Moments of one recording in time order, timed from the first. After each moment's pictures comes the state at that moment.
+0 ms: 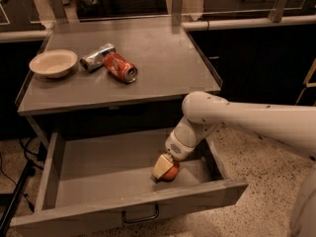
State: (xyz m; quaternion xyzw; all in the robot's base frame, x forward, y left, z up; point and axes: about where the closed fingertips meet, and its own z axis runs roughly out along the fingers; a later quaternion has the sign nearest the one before) arm 0.511 -0.032 0.610 -0.44 0.87 0.22 0.06
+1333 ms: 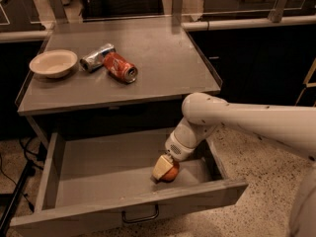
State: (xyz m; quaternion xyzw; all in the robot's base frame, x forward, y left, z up) arm 0.510 -0.033 0.608 -0.44 0.87 0.22 0.06
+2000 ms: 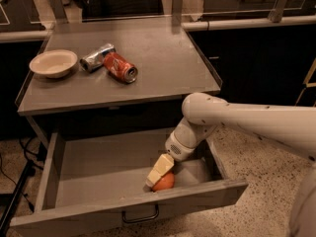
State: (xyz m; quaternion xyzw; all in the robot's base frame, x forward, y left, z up) arm 0.510 -0.033 0.608 -0.44 0.87 0.22 0.06
